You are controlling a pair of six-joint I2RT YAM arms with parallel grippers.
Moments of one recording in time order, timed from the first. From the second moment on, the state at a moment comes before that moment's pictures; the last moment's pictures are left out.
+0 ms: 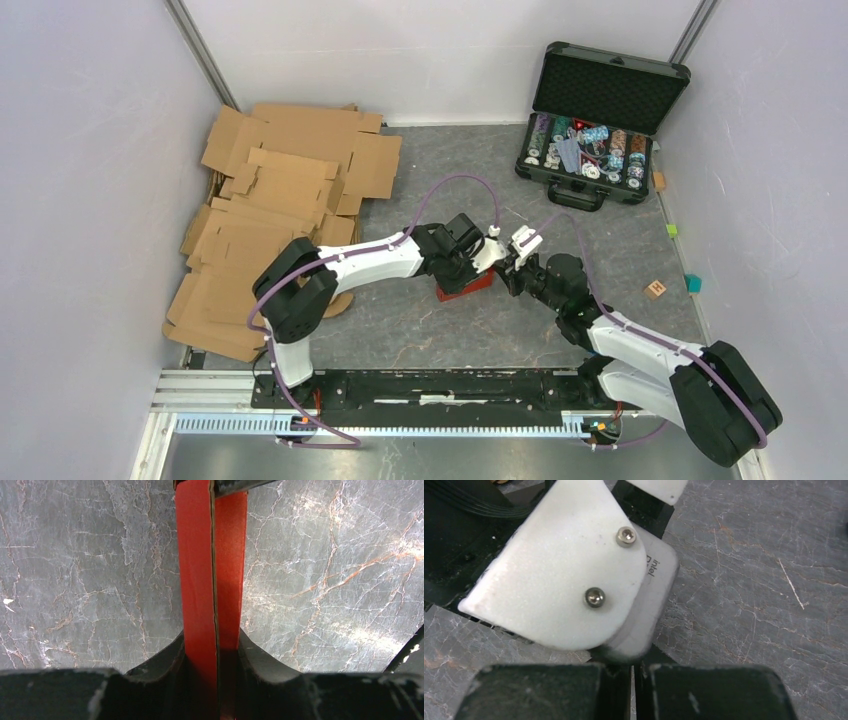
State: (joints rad) left arm -0.96 1.84 1.26 -0.51 0.12 0.23; right arm 0.56 1.03 0.23 0.53 -0.19 -0.05
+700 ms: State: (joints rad) left arm -0.96 1.85 1.27 -0.53 0.12 0.26; right arm 0.56 0.96 0.14 0.68 -0.22 -0.11
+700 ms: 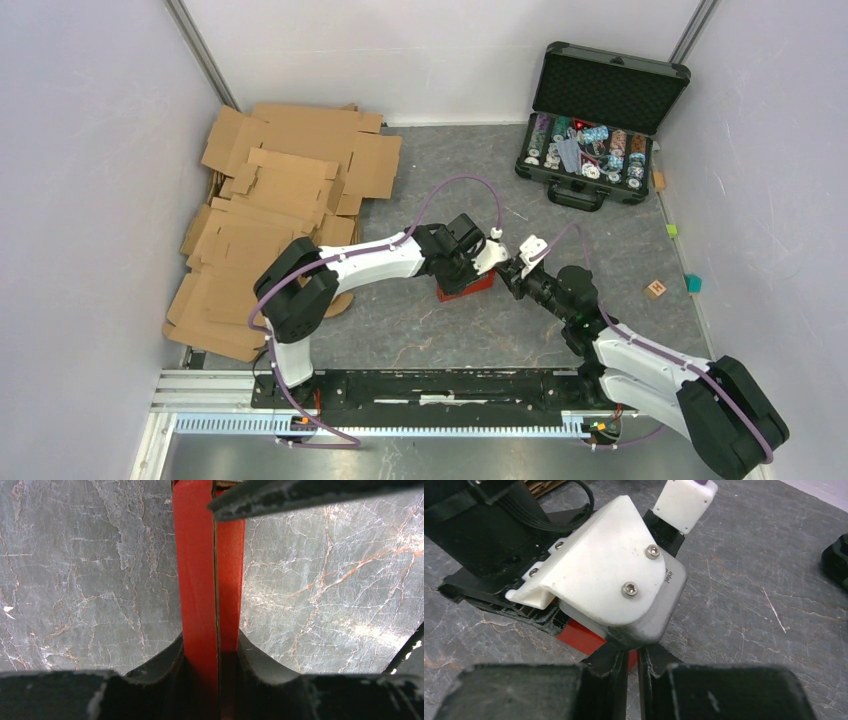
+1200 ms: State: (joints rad) left arm -0.97 1.81 1.21 -0.47 0.14 0.26; right arm 0.56 0.92 0.13 0.66 -0.21 -0.12
